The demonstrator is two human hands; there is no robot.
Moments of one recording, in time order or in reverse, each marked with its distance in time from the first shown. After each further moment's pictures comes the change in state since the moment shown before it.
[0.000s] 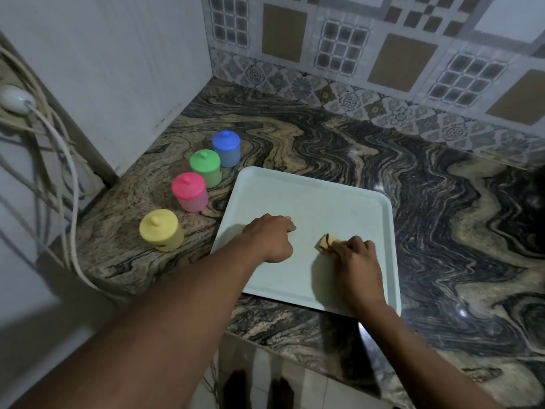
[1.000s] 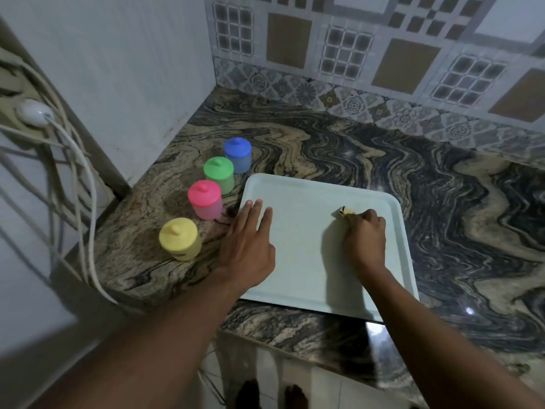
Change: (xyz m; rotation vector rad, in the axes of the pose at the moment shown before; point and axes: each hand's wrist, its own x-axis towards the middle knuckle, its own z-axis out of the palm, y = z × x) left_hand -0.026 -0.075 0.023 0.221 0.505 0.140; right_hand 0.066 -0.024 0.014 0.154 0.064 0.285
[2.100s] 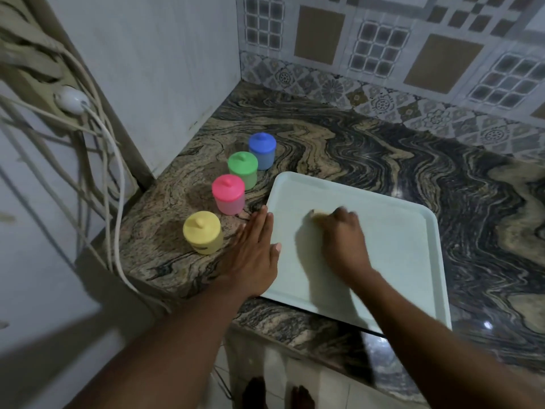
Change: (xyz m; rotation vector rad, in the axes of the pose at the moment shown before) left_hand -0.022 -0.036 0.028 -0.096 0.022 -0.058; right_hand -0.024 -0.067 0.018 -0.041 -0.066 -0.399
